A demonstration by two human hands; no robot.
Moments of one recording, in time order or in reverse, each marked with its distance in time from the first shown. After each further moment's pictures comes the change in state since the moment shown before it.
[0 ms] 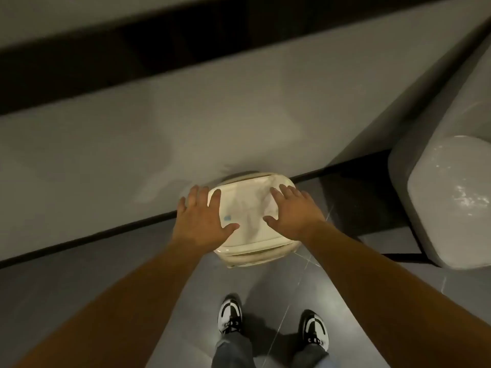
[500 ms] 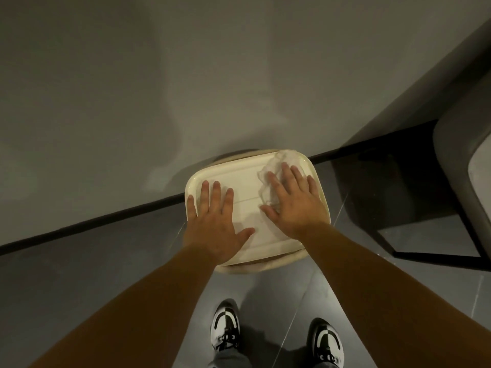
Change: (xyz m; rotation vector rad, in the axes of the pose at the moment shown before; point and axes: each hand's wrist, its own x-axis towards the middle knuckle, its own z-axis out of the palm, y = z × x) left_hand 0.081 0.012 0.169 0.100 -0.039 0.076; right_hand 0.105 0.032 0.153 -0.113 0.295 0.002
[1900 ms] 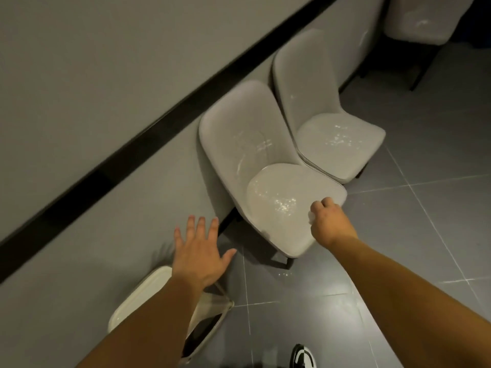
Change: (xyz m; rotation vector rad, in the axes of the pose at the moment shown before) left_hand -0.136 0.372 -0.390 0.279 0.190 0.405; right_hand -0.373 0.378 -0.371 0.384 0.133 0.845
